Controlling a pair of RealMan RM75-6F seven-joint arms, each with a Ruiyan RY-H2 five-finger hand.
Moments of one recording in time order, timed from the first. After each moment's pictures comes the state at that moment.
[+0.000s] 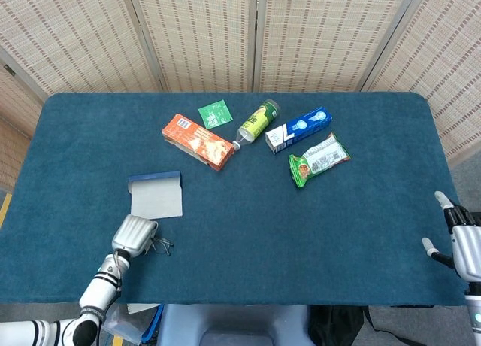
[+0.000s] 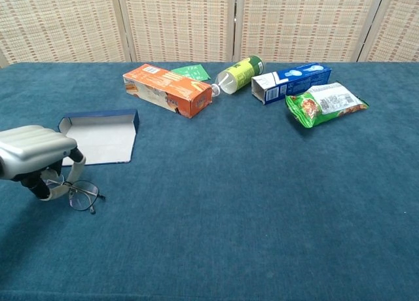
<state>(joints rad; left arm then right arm) -0.66 -1.46 0.00 -1.67 0.88 1.08 0.82 0.05 -1.08 0.09 -1.61 -1.42 1.48 -0.02</state>
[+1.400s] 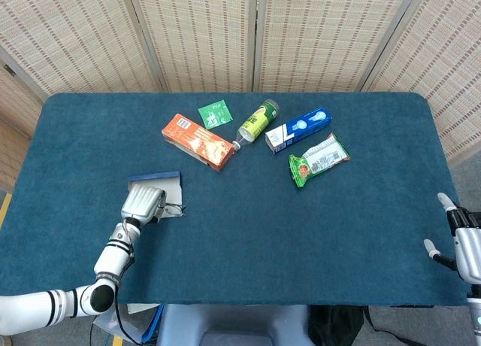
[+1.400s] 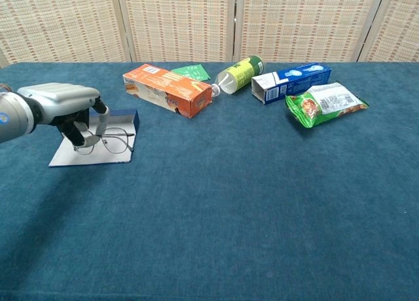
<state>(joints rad) -0.80 -1.49 -0.17 -1.56 0.71 1.00 0.74 0.03 -1.09 0.09 -1.59 -1.43 1.49 0.01</state>
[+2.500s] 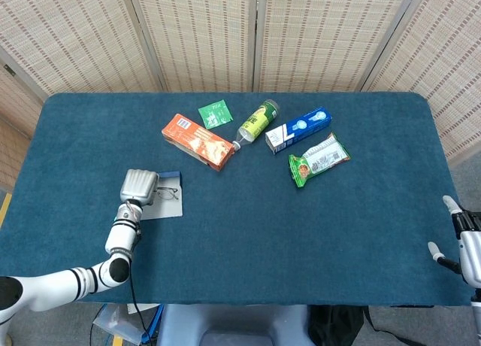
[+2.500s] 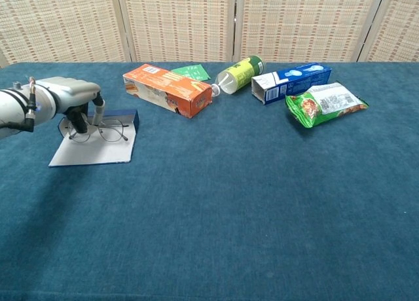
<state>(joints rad) -0.92 -1.60 -0.18 -1.27 0.51 0.96 0.81 0.02 -1.08 0.08 -1.59 -1.43 1.50 0.01</state>
